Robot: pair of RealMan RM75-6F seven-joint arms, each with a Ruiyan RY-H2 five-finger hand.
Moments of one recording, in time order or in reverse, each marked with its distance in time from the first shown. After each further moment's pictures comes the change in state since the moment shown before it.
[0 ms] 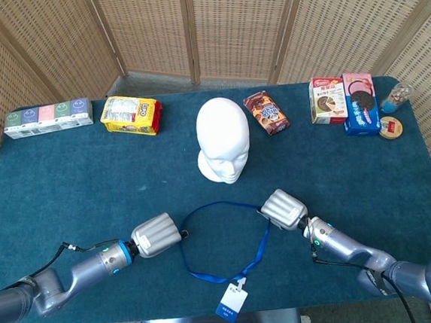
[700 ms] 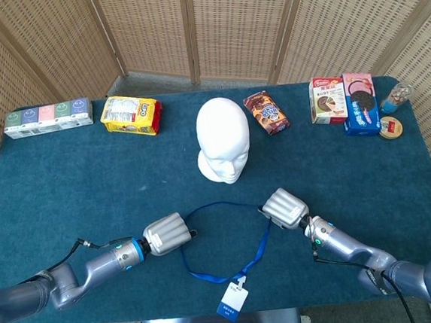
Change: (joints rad) left arm -0.047 -0.087 -0.001 0.076 -0.031 -0.042 0.020; right arm -0.005 -0.010 -0.003 0.034 0.006 -0.002 0.027
